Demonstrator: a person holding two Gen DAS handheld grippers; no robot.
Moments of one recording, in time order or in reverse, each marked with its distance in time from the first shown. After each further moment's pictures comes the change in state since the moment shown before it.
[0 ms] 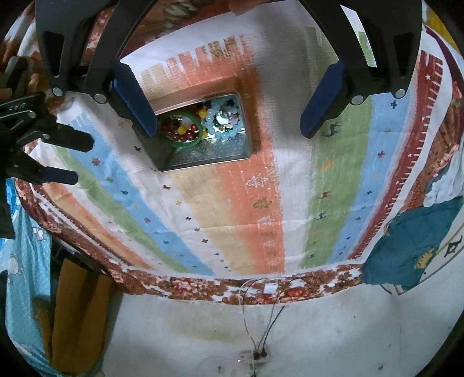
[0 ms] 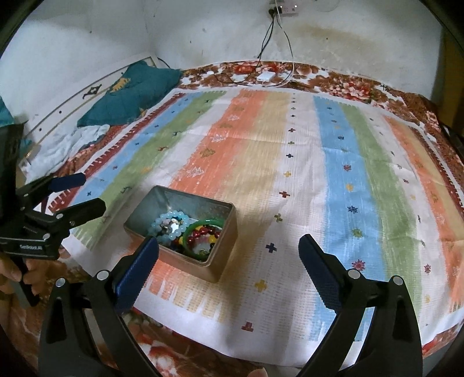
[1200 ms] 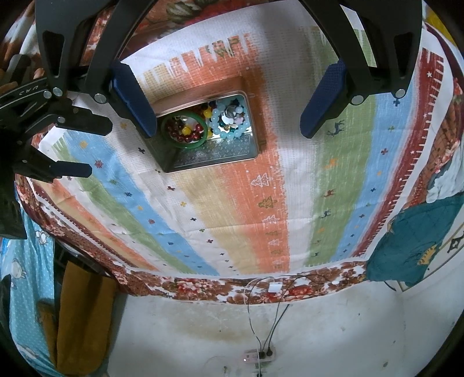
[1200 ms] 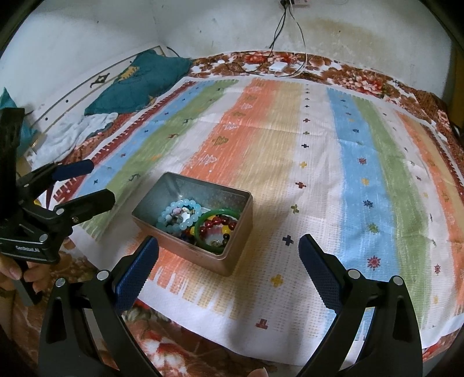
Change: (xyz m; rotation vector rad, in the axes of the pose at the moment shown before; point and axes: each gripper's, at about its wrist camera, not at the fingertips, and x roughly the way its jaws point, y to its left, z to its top) left arm 0.002 -0.005 -0.002 0.008 0.000 -0.003; right arm 0.011 0.011 -0.005 -0.027 0.050 0.033
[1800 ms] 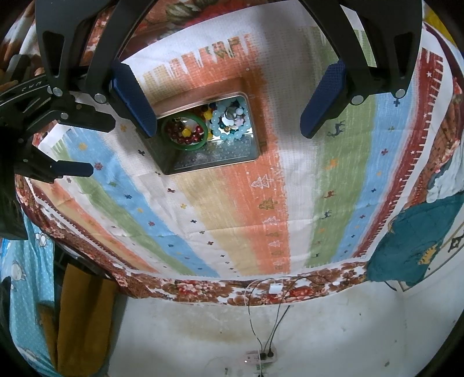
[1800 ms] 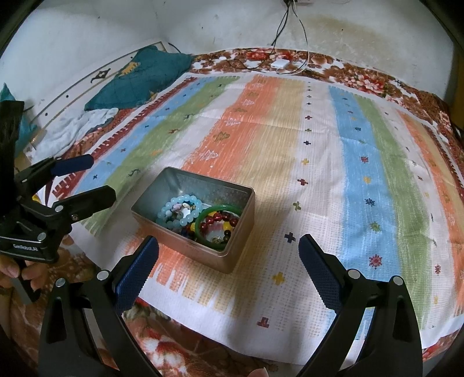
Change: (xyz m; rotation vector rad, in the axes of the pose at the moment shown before) left arm 0.001 0.000 0.001 0.003 0.009 -0.004; right arm 0.003 0.002 -0.003 -0.008 0.013 -0.002
